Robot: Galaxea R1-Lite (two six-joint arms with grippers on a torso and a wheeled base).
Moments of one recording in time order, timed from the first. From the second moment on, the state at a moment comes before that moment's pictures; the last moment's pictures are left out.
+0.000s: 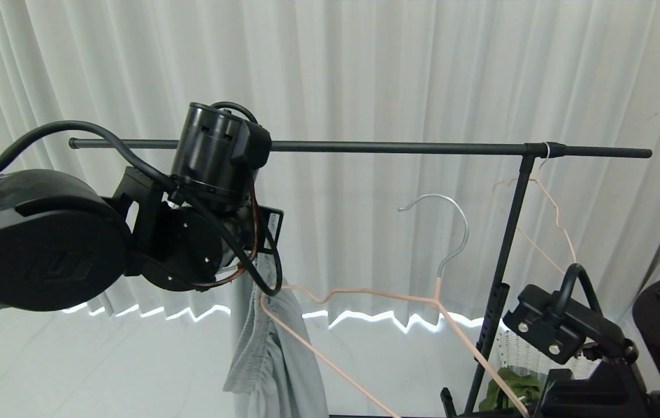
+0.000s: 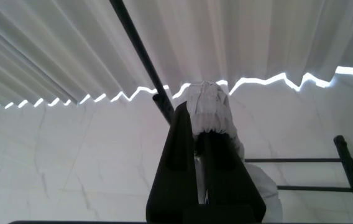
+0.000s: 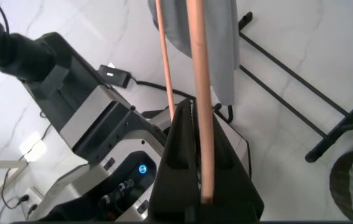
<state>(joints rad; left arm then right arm) -0.64 1.68 -1.22 0.10 0.67 -0.04 1.13 1.35 -0.76 0.08 0.00 0.47</state>
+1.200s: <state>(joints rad) -0.61 1.64 -1.17 0.19 0.67 -0.04 1.16 1.49 -0.81 0.02 -0.15 0.51</state>
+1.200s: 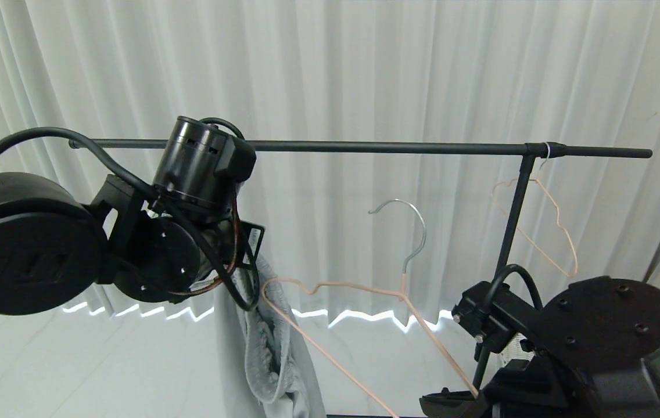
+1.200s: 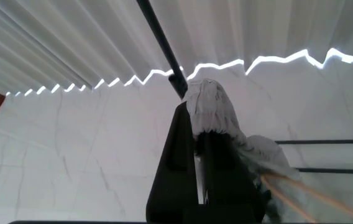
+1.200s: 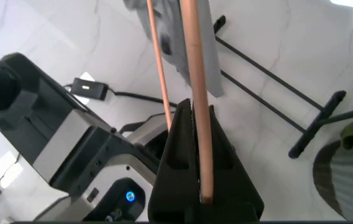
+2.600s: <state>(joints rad) -0.87 1.37 -1.01 0.19 0.45 -0.01 1.27 1.63 -0.78 -0.27 -0.16 0.43</state>
